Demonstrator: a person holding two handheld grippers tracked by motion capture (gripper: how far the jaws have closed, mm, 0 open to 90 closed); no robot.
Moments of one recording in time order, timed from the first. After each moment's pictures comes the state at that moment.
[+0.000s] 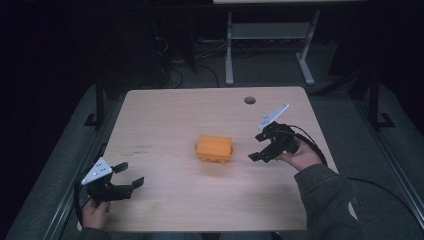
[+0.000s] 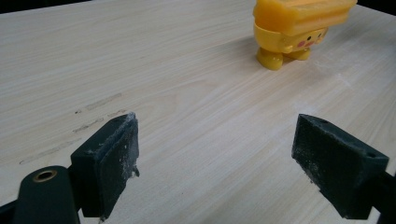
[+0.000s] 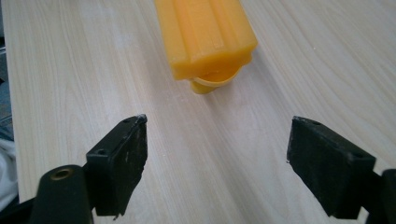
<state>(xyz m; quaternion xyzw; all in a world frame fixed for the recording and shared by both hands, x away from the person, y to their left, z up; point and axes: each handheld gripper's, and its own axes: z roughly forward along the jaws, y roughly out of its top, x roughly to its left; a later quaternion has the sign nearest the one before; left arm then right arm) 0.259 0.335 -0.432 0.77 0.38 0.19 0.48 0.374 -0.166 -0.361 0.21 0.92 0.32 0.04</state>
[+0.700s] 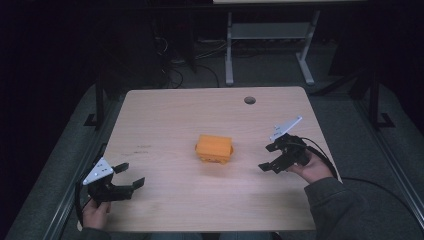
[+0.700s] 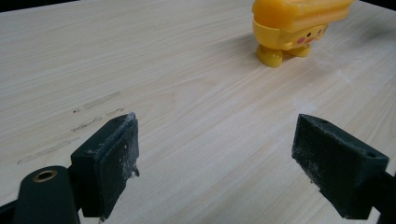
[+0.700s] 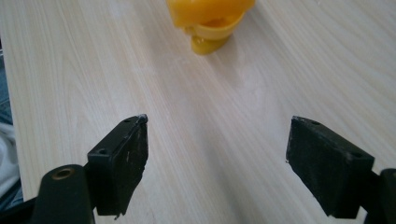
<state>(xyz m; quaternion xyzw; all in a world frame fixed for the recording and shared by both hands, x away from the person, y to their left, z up) 0.259 0.334 -0.433 0.77 0.38 0.19 0.47 0.352 -0.195 -0.384 0.24 0.91 0.32 0.03</state>
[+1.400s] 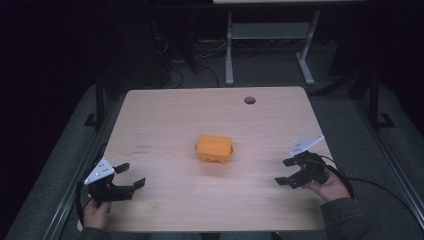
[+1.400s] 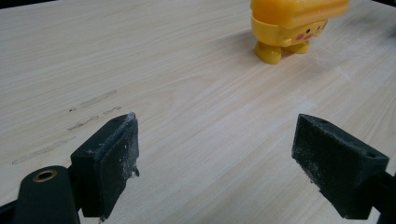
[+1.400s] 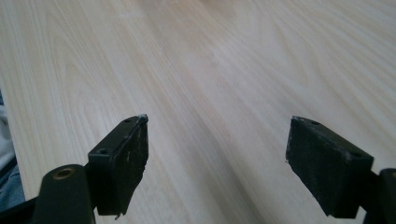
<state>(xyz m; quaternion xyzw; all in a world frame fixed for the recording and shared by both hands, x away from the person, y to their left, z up) 0.260 0.332 -0.434 0.78 0.38 0.19 0.47 0.317 -0.245 -0.419 0.30 0.90 0.33 0.03</state>
